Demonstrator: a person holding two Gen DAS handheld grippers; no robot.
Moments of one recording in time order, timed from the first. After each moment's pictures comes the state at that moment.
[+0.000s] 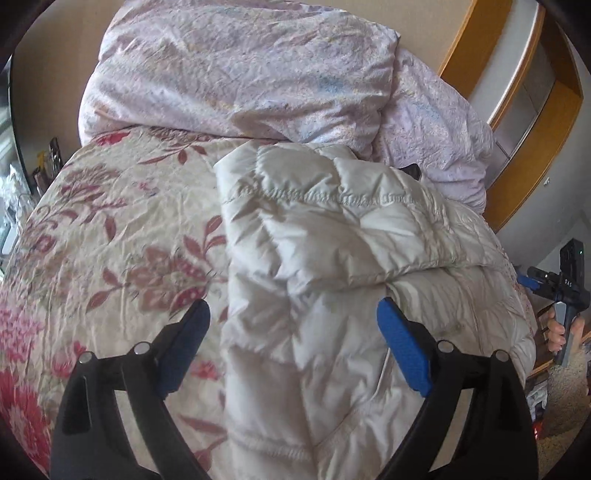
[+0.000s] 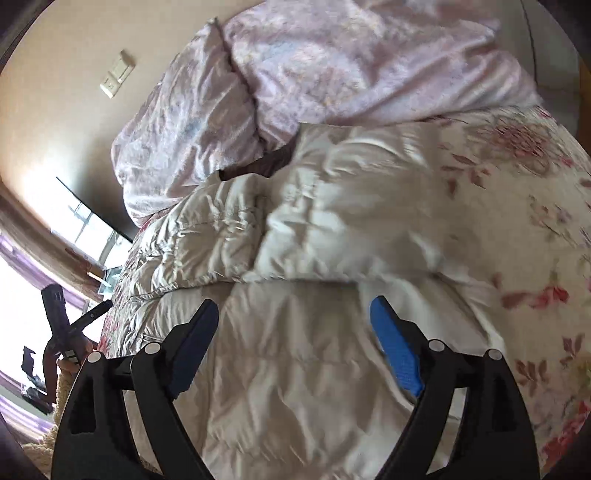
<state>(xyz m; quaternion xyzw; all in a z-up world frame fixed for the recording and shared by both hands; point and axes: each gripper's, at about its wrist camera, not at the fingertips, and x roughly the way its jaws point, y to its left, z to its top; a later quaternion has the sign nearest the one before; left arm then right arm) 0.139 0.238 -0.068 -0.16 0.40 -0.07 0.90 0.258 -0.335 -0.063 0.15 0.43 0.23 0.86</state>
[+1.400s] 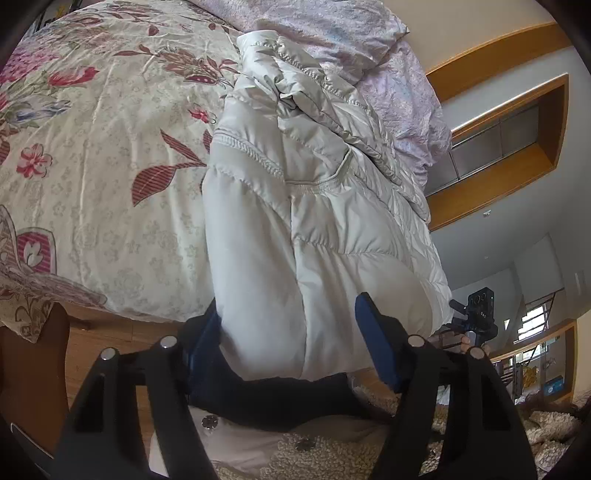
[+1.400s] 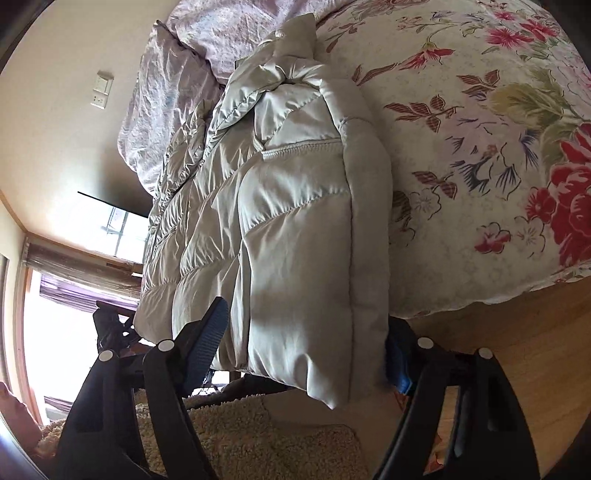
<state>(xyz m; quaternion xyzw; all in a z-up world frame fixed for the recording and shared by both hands) 0.000 0.227 -0.144 -0.35 0.43 -0.17 0.81 0.158 -0.417 -0.155 0.26 0.51 0.30 0.76</state>
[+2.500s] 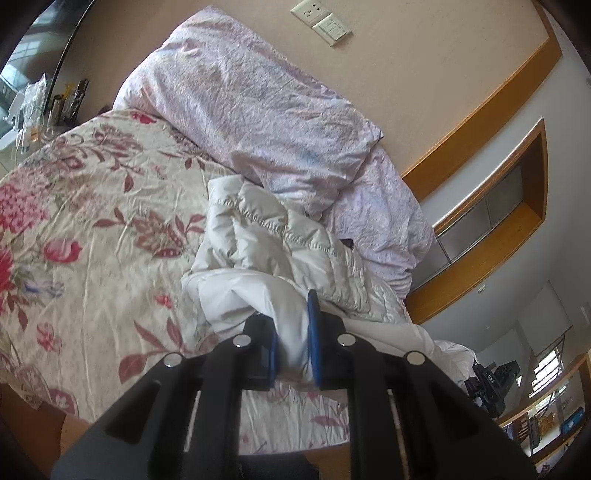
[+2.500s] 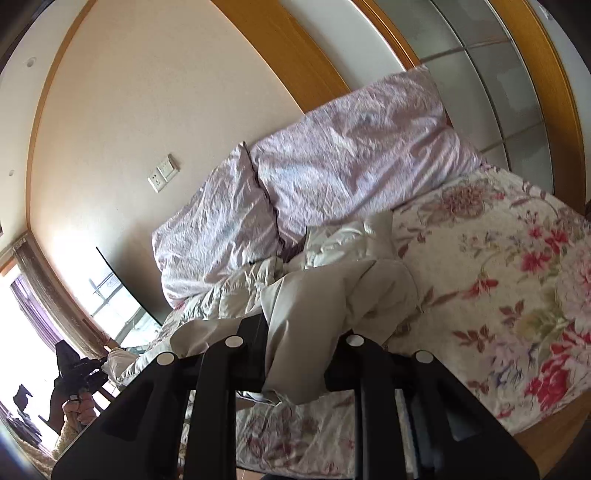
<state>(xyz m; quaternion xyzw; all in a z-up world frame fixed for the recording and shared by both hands) 0.042 0.250 -0.029 -0.37 0.25 -0.10 0.89 0.150 -0.377 -0.023 0.23 0.18 0.25 0.92</state>
